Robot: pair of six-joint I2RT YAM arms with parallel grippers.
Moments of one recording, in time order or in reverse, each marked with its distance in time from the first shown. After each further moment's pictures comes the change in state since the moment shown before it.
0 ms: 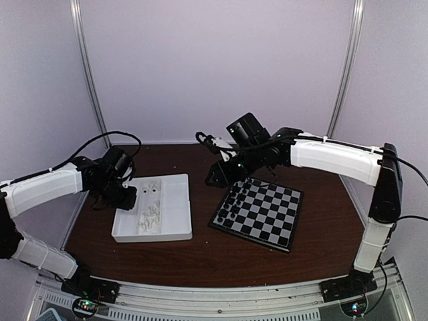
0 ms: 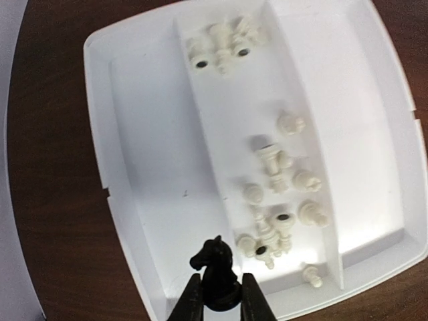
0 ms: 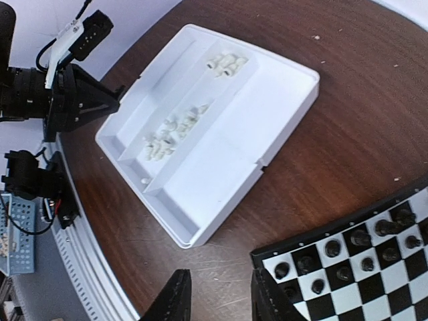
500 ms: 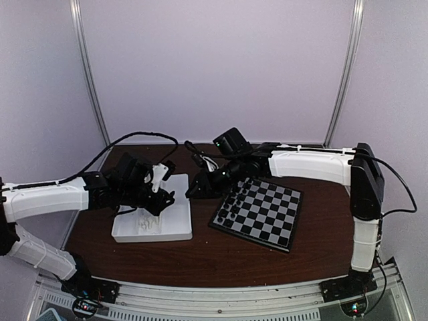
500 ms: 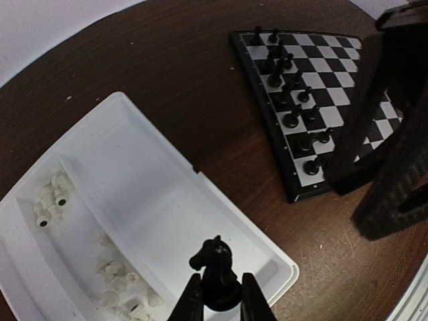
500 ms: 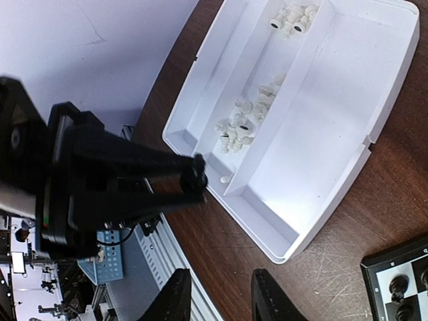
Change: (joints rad) left arm -0.275 -0.029 -0.083 0.465 0.132 0.200; right arm 0.013 0.159 0.000 0.195 -0.325 0.333
